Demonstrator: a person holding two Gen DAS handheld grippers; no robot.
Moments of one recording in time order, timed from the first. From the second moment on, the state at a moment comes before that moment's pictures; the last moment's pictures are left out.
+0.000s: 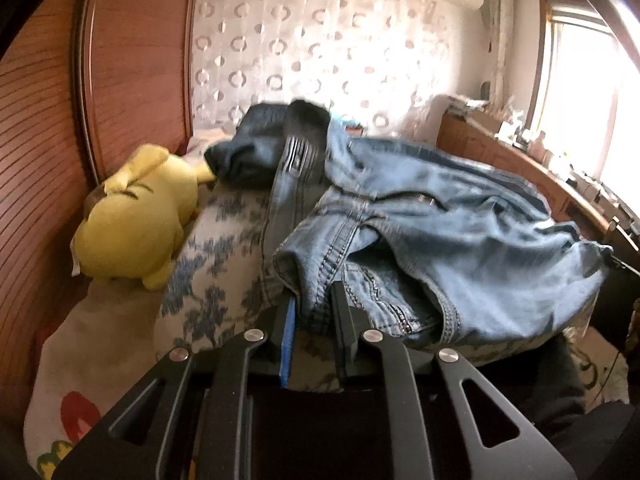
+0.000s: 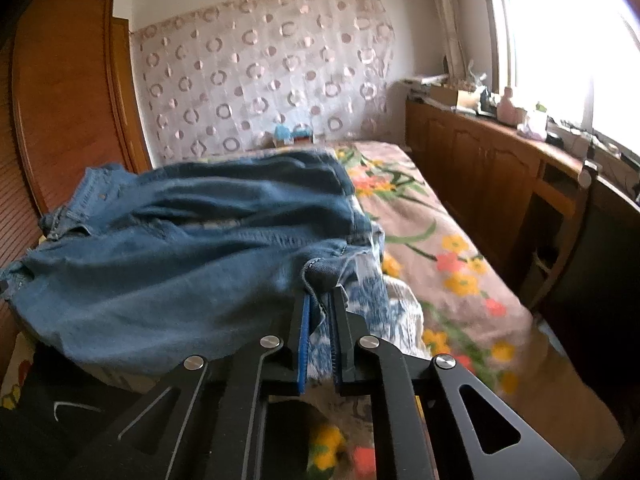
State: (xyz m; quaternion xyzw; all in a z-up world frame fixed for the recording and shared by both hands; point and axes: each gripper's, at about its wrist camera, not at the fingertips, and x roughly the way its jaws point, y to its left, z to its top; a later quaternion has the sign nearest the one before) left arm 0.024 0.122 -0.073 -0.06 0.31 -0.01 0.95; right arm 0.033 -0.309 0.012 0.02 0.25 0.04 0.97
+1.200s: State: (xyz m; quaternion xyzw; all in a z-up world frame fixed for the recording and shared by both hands) left arm 0.048 0.101 -0.048 -0.02 0.29 0.00 0.96; right arm 0.044 -0.325 -0.010 0.03 0.31 0.03 0.95
